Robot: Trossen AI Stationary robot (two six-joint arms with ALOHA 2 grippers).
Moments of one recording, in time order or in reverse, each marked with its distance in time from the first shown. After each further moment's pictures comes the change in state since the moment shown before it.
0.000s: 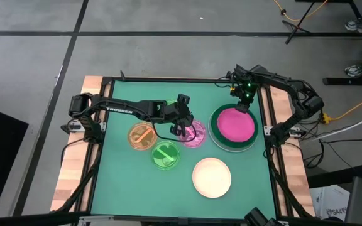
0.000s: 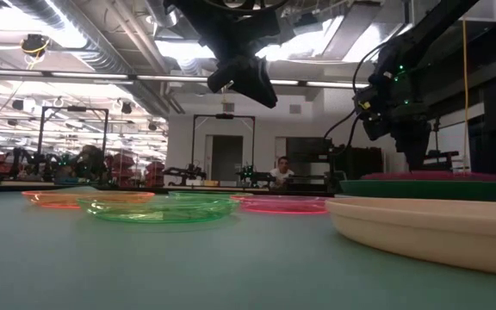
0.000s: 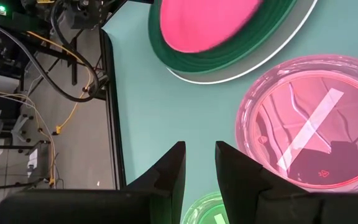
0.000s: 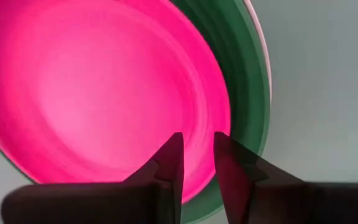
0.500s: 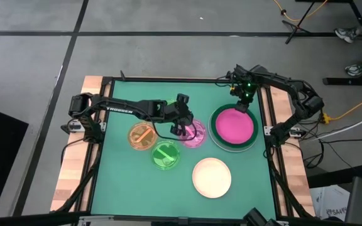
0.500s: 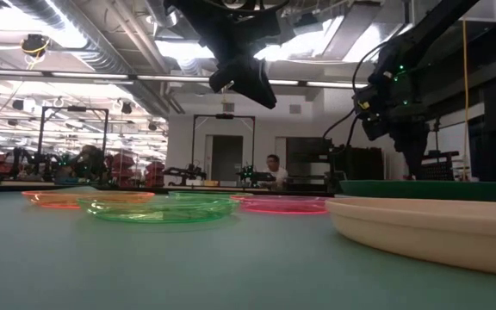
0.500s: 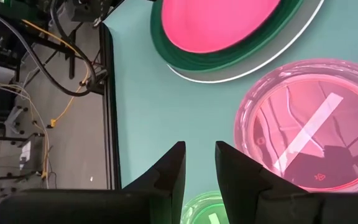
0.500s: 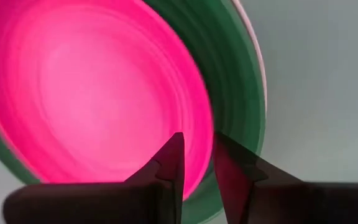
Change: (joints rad) left arm 0.006 0.000 0.000 -0.004 0.002 -0.050; right arm 0.012 -0.002 0.000 0.020 0.002 0.024
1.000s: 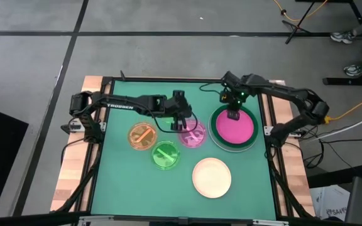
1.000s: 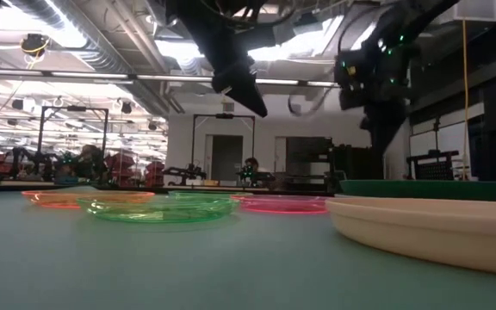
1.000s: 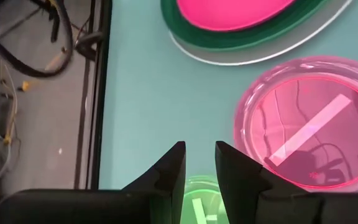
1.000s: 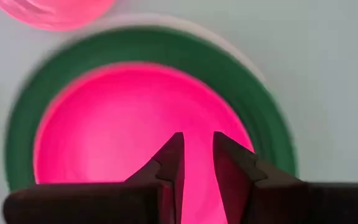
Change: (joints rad) left arm 0.066 0.000 0.000 -0.051 0.051 -0.176; right arm 0.289 -0.113 0.000 0.185 0.006 -0.001
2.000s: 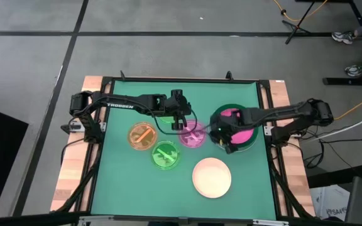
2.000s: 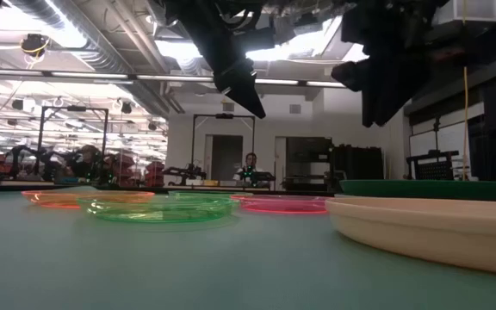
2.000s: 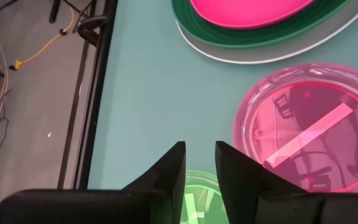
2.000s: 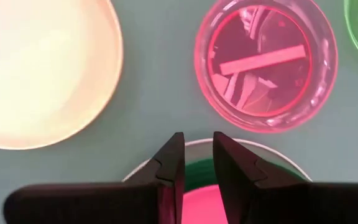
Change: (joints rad) left arm 0.009 0.000 0.000 -0.013 0.000 -0.089; right arm 0.684 -0.056 0.000 0.165 0.155 0.040
